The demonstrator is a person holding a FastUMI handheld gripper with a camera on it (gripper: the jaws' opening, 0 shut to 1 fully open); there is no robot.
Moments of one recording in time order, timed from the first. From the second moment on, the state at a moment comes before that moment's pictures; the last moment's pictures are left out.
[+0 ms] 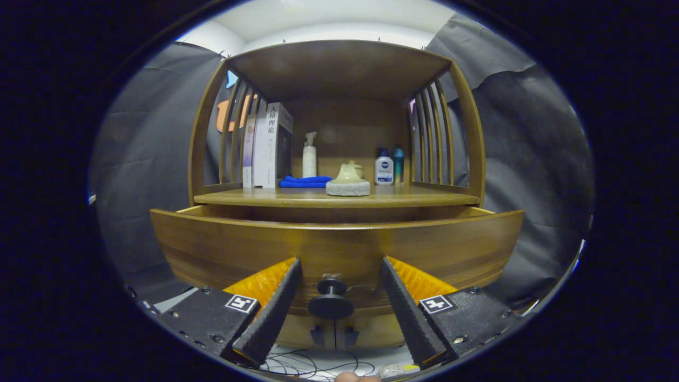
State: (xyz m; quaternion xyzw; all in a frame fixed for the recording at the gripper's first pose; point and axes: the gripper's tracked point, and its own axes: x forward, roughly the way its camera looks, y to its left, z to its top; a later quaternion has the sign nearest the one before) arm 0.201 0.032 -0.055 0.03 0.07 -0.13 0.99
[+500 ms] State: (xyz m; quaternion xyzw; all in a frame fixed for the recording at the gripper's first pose) arm 0.238 0.021 -0.055 0.04 0.07 -0.12 0.99
